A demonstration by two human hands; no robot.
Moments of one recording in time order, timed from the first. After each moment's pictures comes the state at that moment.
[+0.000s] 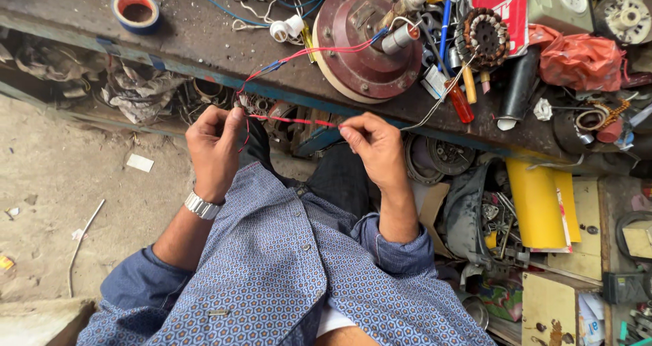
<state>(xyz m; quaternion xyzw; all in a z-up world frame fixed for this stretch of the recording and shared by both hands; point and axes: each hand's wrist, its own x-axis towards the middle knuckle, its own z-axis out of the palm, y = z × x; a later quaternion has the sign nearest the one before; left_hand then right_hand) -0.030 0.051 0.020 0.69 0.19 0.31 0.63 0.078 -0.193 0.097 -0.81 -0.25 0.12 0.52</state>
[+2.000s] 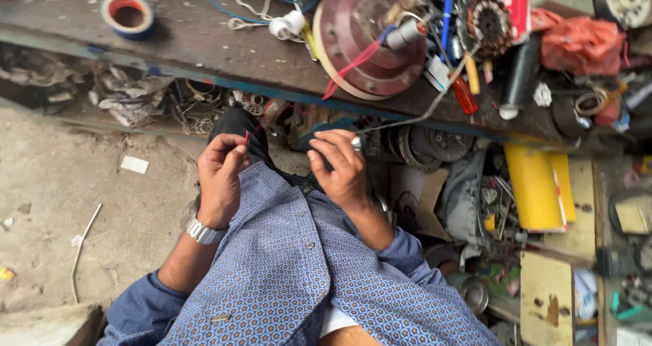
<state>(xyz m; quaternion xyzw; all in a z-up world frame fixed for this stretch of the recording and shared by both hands) -0.059 0.047 -0.054 0.46 0.19 0.16 0.85 0.028 -0.144 0.057 -0.85 -0.40 -0.16 0.32</state>
